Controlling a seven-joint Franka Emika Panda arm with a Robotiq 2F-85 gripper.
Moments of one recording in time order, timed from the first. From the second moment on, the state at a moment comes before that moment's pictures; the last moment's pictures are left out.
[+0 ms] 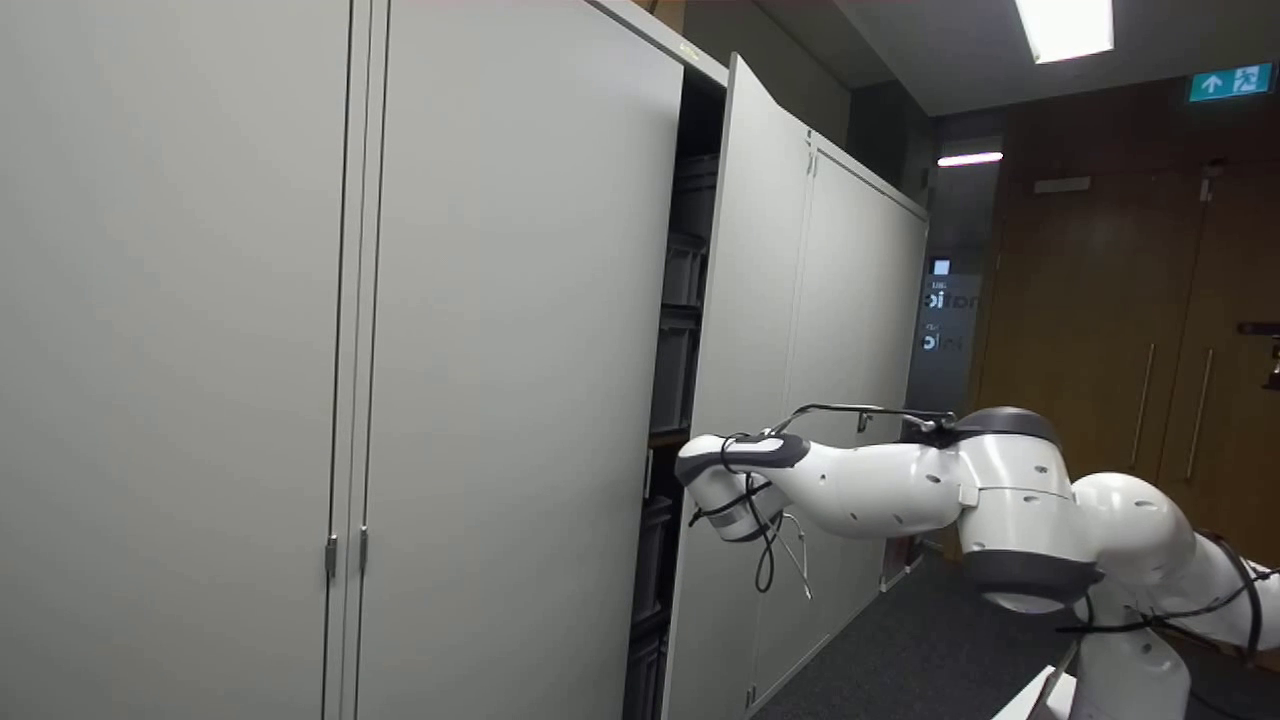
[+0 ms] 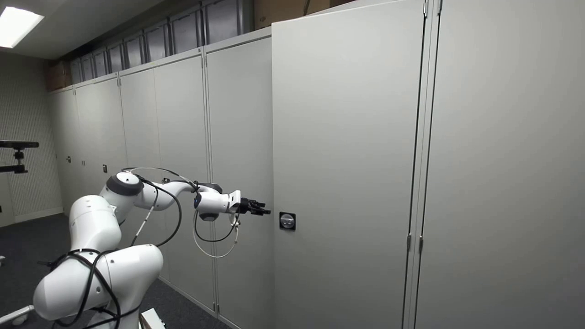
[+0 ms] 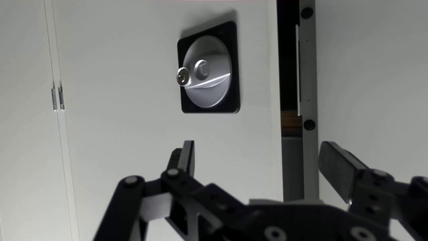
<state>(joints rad) 1.58 1.10 -1.22 -1.83 2.19 3.45 -0.87</state>
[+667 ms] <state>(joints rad) 1.55 1.13 -1.26 -1.80 2.26 3.45 -0.96</state>
